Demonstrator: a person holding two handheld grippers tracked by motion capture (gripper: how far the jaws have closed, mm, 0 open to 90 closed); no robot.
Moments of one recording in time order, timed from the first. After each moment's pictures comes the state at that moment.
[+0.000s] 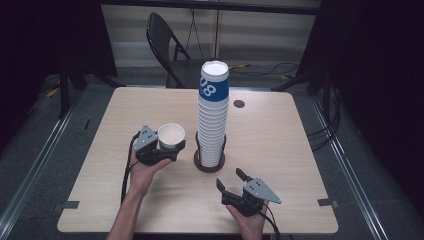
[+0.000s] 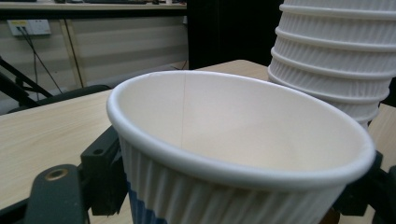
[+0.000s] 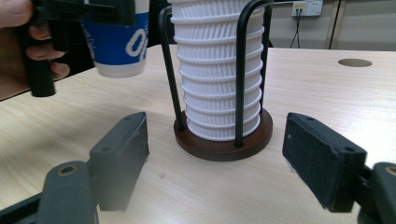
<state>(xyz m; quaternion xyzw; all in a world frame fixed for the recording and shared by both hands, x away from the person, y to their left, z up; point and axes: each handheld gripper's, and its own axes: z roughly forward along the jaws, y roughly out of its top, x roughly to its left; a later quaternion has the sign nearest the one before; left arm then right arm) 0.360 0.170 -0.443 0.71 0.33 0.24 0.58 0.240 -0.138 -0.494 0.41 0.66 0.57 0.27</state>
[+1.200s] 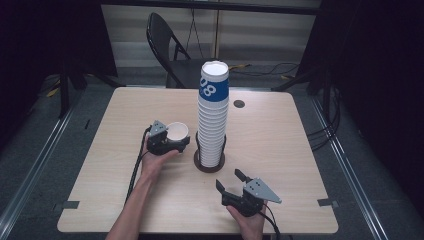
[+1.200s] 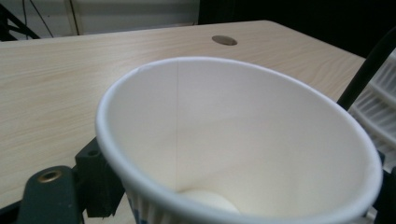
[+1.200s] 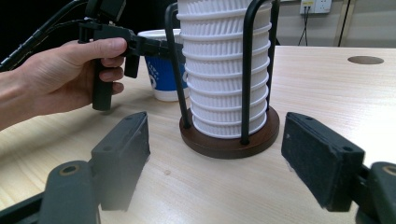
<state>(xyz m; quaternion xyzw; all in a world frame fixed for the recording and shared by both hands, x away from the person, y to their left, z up) 0.415 0.160 -0.487 0.73 0.39 0.19 0.53 0.240 -0.138 -0.496 0.40 0.66 0.57 0.26</state>
